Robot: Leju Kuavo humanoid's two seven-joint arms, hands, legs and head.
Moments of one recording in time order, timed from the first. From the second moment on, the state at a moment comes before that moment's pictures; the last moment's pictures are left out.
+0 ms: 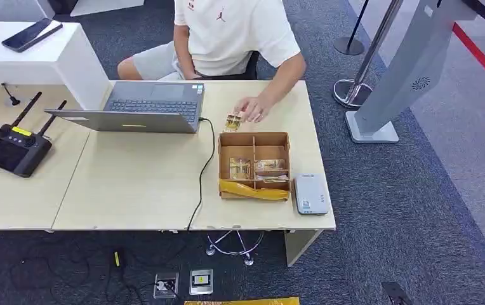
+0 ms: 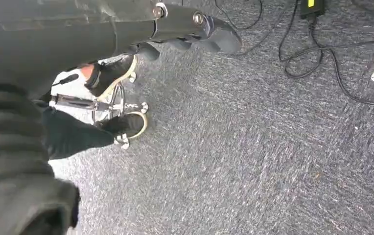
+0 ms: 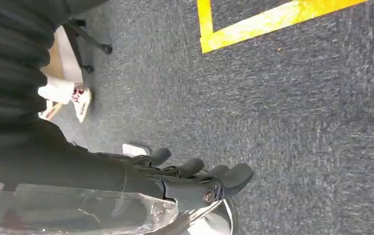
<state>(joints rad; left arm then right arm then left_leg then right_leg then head) -0.12 0.27 -0.38 -0.21 -0.79 0.04 -0.41 -0.22 -0.30 -0.26 -0.23 0.46 0.04 0.26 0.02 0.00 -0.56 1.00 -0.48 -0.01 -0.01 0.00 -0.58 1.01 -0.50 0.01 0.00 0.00</state>
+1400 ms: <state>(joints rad) -0.12 0.35 -0.38 -0.20 -0.92 0.29 -0.46 -0.20 -0.27 -0.25 -0.22 0.49 0.05 0.24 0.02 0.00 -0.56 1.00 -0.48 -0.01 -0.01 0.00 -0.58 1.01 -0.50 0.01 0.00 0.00</state>
